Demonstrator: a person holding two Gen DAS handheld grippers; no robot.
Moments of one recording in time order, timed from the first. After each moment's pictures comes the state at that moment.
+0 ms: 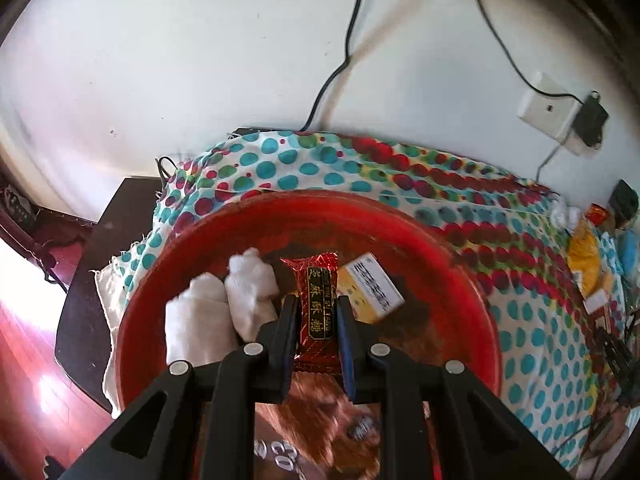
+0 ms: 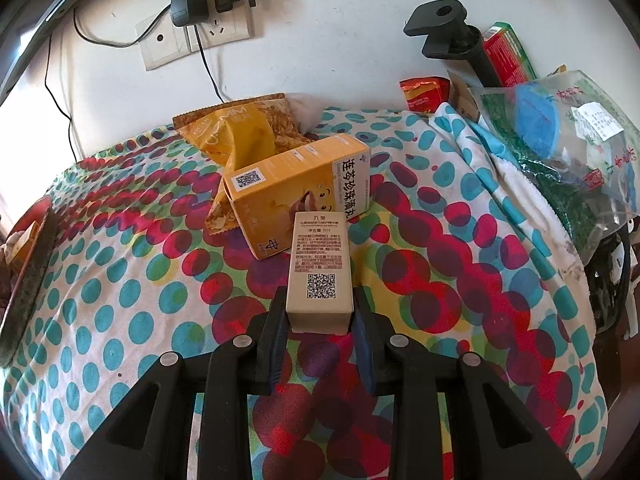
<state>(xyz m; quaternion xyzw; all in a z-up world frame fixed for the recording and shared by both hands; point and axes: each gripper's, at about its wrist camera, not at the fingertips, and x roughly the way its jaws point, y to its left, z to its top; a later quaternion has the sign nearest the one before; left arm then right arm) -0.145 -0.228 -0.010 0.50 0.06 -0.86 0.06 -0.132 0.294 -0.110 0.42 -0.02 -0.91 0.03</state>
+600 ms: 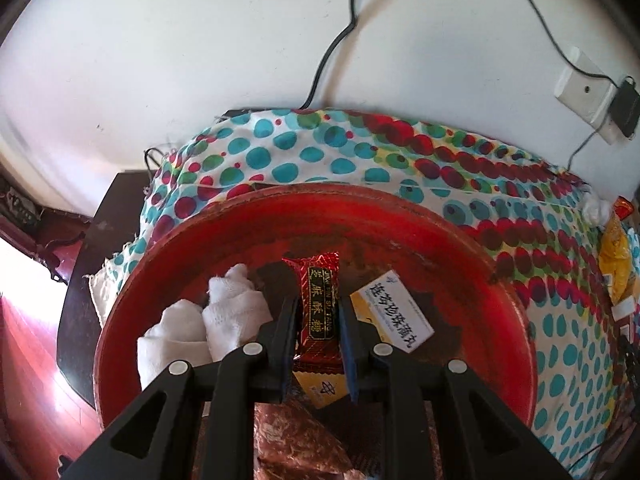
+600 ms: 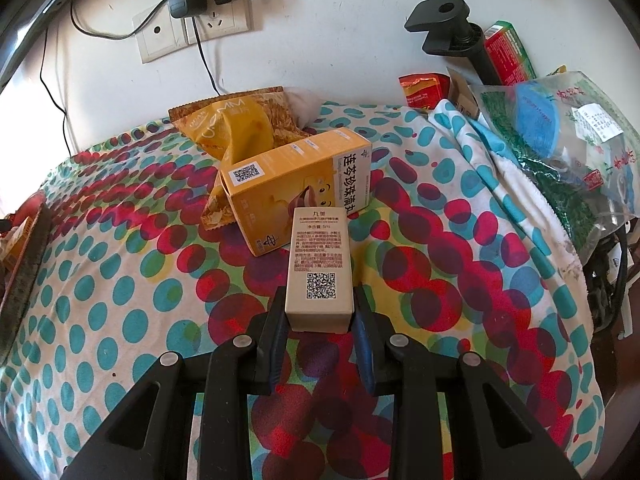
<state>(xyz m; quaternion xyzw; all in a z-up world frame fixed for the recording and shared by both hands) -0.187 -0.230 -0.045 0.53 0.05 -0.84 0.08 -0.133 0.290 -0.113 0.43 -0.02 -0.90 0.02</state>
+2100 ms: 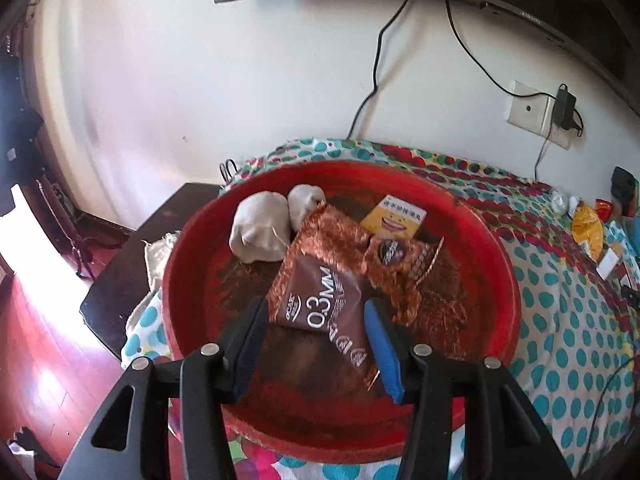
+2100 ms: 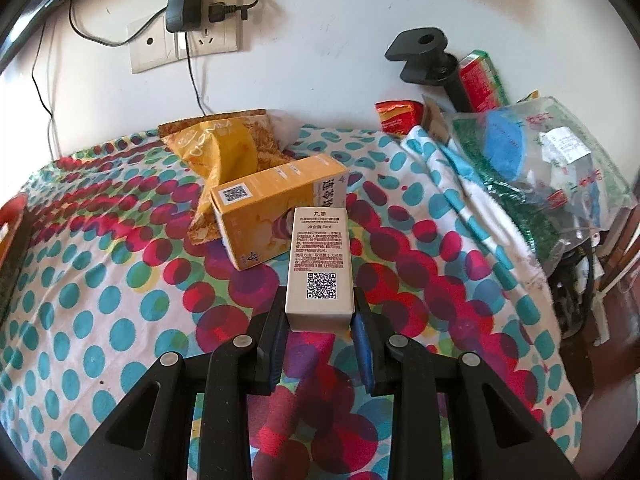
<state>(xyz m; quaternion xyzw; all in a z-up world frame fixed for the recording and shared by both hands) 0.013 -0.203 -0.029 0.38 0.05 -0.92 0.13 -0.123 0.285 -0.100 0.40 0.02 -0.92 -0.04</state>
